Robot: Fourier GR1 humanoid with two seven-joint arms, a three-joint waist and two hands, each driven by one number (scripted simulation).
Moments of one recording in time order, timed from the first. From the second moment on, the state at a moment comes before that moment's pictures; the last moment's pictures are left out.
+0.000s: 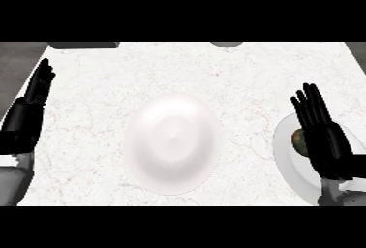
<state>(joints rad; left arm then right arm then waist) -0.21 0.50 -0.07 -1.49 0.05 0.22 -0.14 -0.06 -0.36 0.16 -1.66 -0.39 -0.21 -0.10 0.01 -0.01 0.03</state>
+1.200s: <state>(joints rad) -0.05 0.35 -0.08 -1.36 0.17 0.07 -0.13 0.07 -0.29 0.17 -1.55 0.14 -0.67 -0.42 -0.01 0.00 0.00</state>
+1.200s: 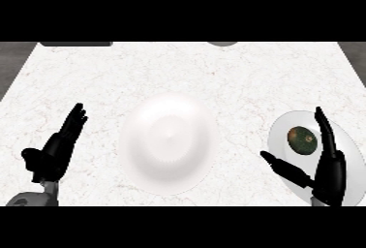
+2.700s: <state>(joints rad) -0.06 0.30 -0.01 -1.33 0.12 0.00 -0.13 0.08 -0.53 0.18 -1.70 0.60 -0.15 0.54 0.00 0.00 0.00</state>
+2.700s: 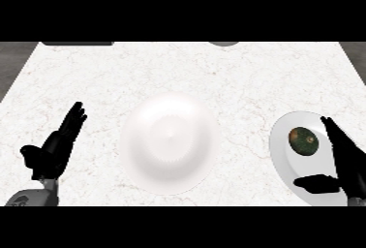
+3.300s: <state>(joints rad) -0.06 0.26 0.03 -1.33 0.07 -0.03 -0.13 -0.04 -0.40 0.11 -1.46 0.74 -0.11 0.47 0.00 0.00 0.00</state>
